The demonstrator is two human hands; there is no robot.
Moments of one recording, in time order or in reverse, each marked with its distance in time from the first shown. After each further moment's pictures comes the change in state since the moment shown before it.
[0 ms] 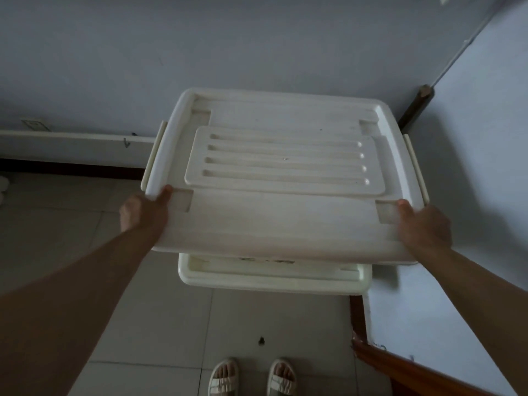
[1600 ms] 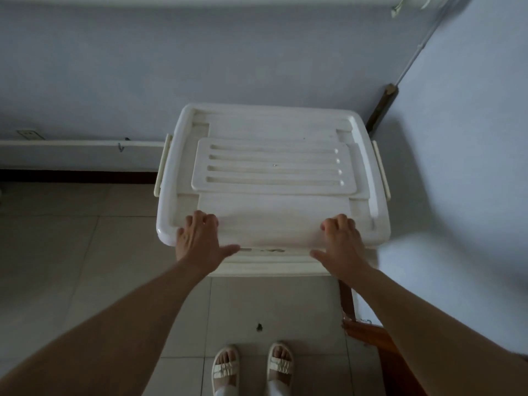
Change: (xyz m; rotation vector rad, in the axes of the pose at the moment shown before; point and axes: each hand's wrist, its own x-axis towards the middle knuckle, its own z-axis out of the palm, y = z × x) left_hand -0.108 -0.008 0.019 0.583 -0.291 0.608; right_hand -0.108 0.020 0.022 -0.390 -0.243 -0.739
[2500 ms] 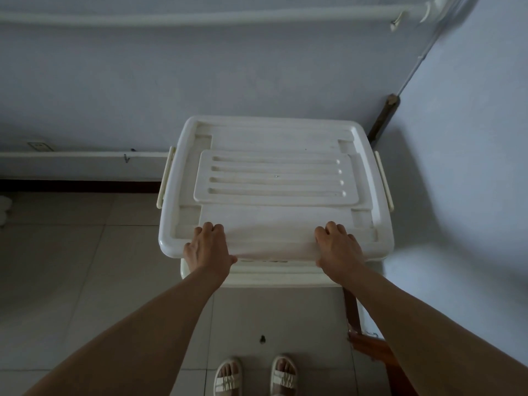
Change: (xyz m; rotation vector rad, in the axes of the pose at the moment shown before) left_hand 0.002 0.027 -0.005 0.053 0.015 -0.126; right_hand 0.019 -0.009 -0.008 -0.183 -0.139 -0.081
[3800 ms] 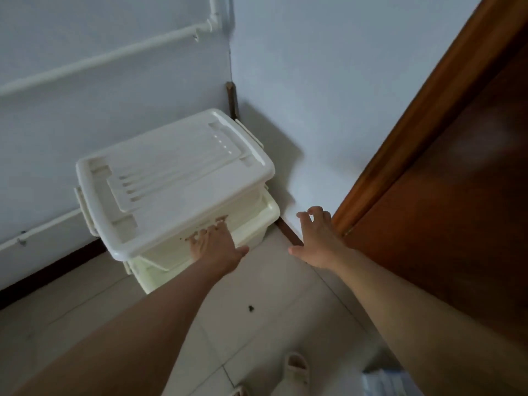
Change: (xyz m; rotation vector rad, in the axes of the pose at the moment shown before) left_hand -0.168 0.010 -0.039 0.164 -0.184 0.611; right_hand -0.265 -0.063 -0.010 0.444 0.076 0.599
